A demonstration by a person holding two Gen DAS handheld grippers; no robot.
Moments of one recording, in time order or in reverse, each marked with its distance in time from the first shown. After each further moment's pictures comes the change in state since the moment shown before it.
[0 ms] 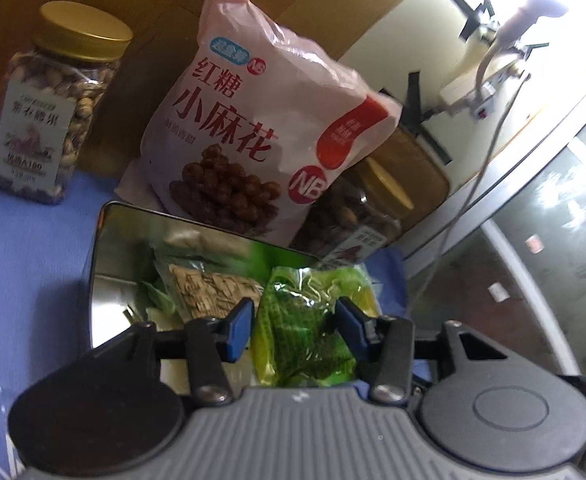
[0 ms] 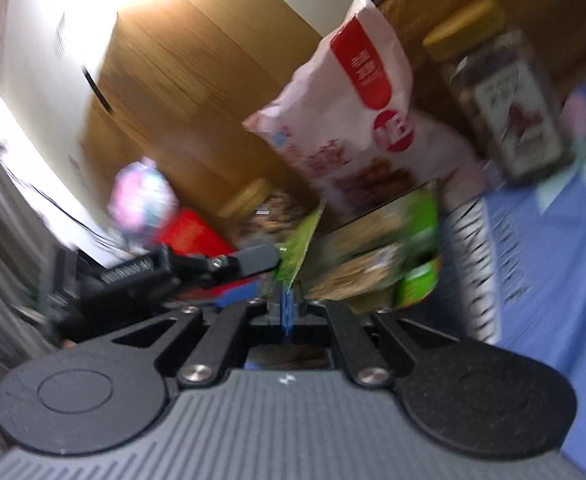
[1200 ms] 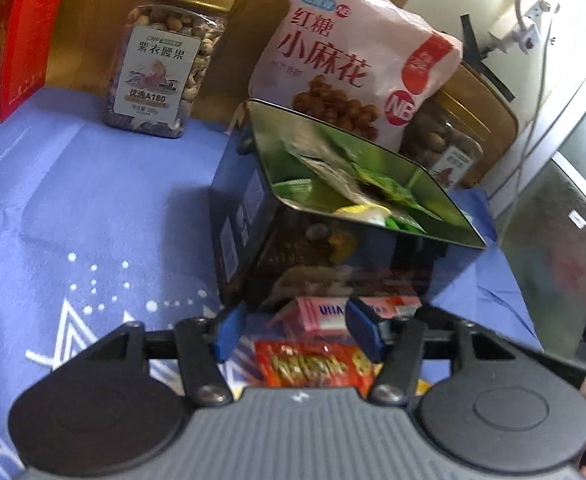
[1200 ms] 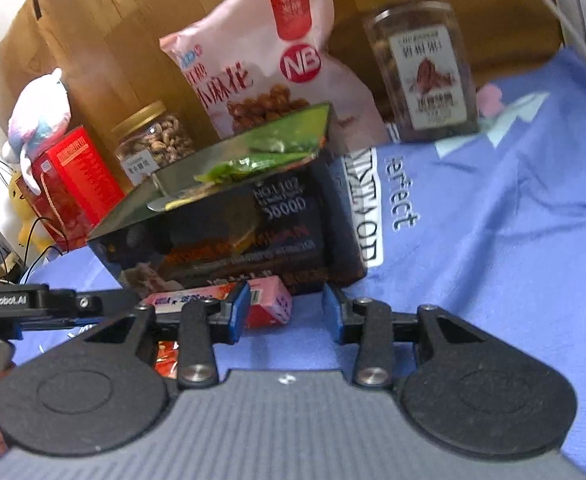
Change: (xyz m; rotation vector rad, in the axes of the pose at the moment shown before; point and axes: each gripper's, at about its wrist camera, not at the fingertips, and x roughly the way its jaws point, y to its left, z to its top) left arm -0.036 0.039 -0.080 0.072 0.018 0.244; right arm 0.017 -0.009 -0.064 -0.130 0.067 -0.331
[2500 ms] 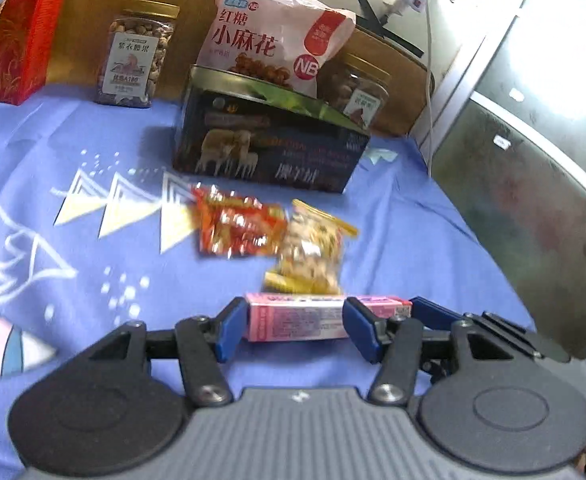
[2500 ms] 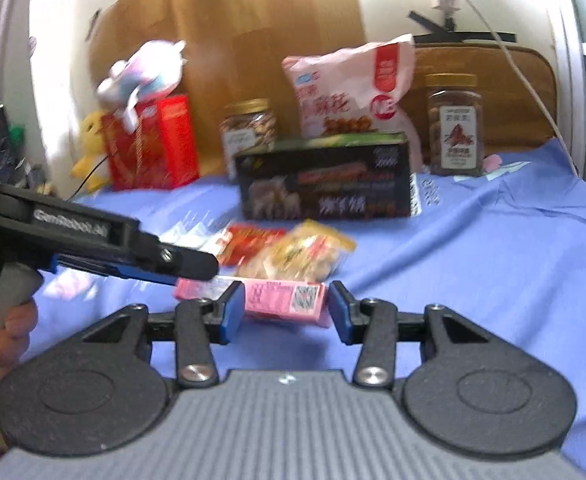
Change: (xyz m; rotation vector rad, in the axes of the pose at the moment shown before) left arm -0.094 -0.044 -0.126 0.148 -0.028 -0.055; right arm -0.117 0.087 -0.124 -0.301 -0.164 -0.023
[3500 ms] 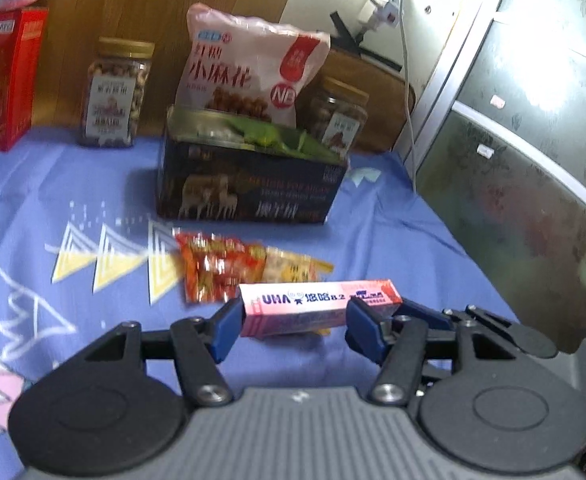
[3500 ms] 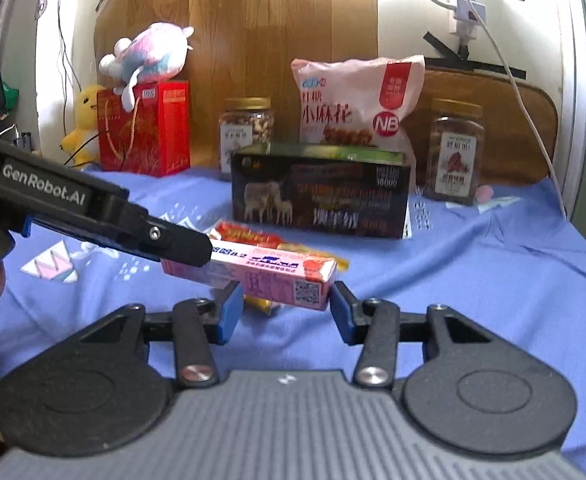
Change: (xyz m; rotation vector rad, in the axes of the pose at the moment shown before) left arm -0.012 -0.017 0.027 0.062 -0.052 -0.011; right arm 0.007 0.009 0.011 -0.108 -0.016 -0.080
